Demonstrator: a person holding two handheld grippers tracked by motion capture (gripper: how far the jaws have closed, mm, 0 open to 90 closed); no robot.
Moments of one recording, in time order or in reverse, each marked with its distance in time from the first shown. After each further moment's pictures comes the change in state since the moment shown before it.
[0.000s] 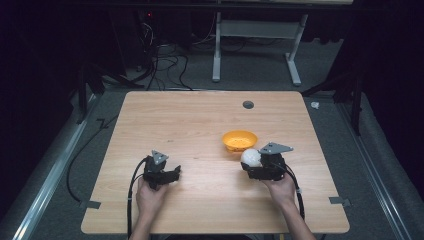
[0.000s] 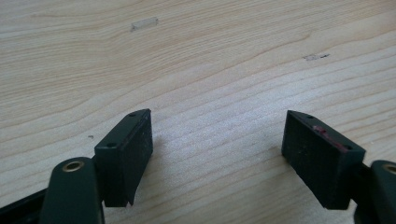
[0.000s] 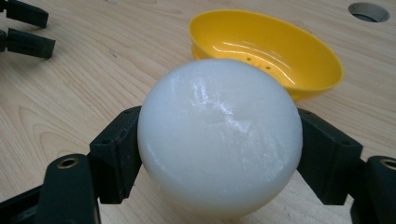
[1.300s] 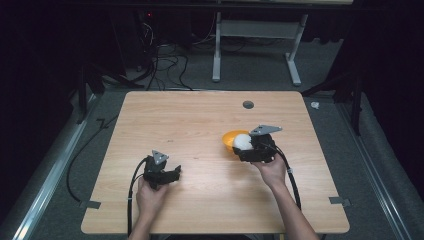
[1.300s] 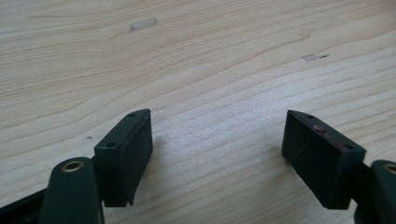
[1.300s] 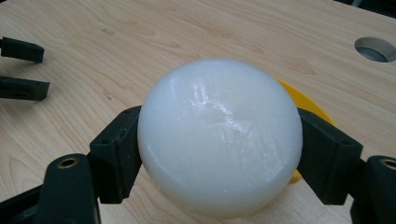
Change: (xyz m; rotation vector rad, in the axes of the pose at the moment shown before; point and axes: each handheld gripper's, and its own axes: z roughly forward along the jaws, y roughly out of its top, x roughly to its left) left arm -0.001 0.000 0.001 -0.002 0.002 0.002; right arm -0.008 0.049 0.026 0.016 0.021 0.000
